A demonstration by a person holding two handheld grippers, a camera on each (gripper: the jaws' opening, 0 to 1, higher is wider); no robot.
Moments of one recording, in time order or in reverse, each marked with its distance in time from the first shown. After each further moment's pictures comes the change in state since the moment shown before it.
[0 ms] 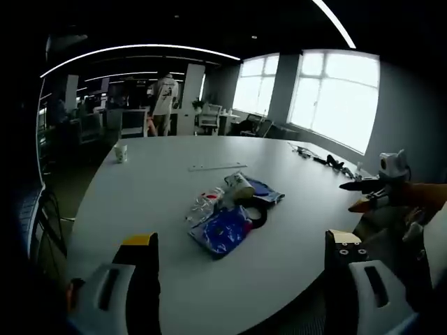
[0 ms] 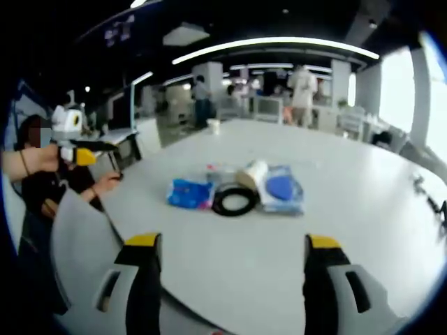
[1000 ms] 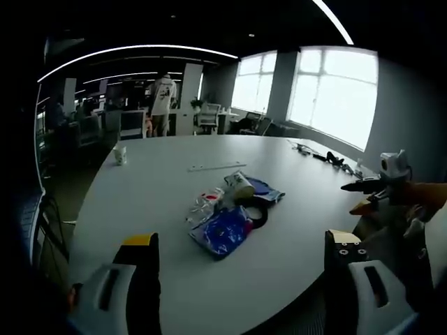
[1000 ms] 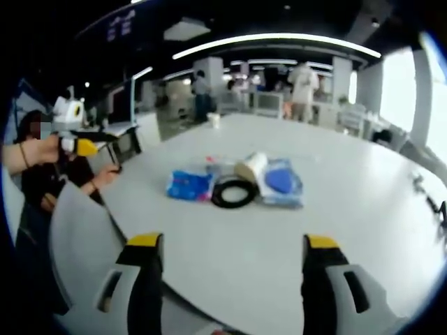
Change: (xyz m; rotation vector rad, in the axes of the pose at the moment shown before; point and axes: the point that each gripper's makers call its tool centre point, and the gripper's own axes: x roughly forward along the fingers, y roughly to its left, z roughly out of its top) left arm 0.002 -0.004 0.003 0.020 0.013 0.001; right arm -0.002 0.000 -0.012 -0.011 0.034 0.000
